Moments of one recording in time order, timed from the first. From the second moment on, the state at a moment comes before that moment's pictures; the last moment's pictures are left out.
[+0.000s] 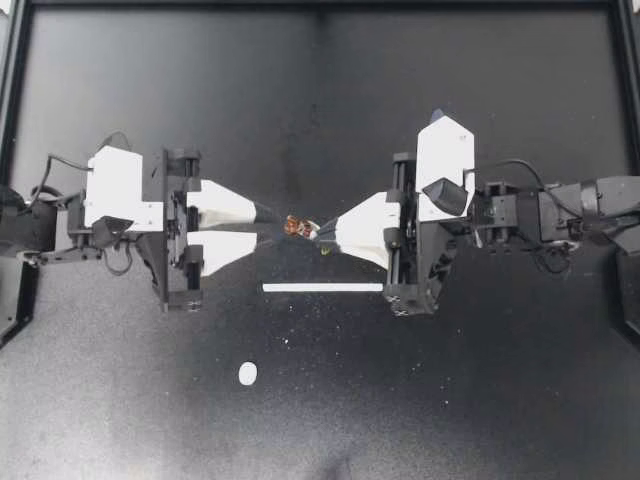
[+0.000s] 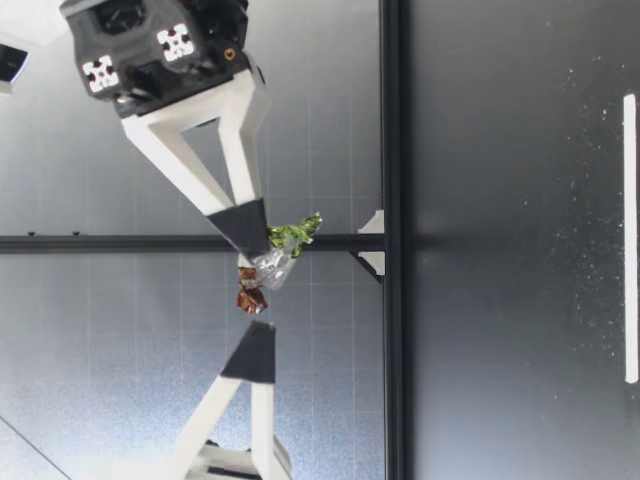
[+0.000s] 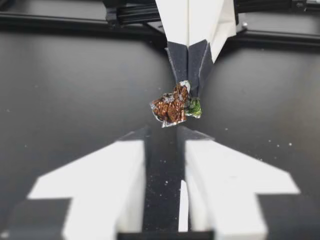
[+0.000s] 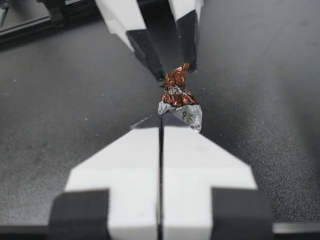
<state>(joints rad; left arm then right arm) 0.04 -0.21 1.00 -0.06 -0.62 0.02 -0.06 -0.12 0.77 0.00 -0.28 0.21</state>
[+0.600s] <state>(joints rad) 0.04 -0.21 1.01 -0.06 -0.62 0.02 -0.06 -0.14 0.80 -0.02 -0.28 0.21</state>
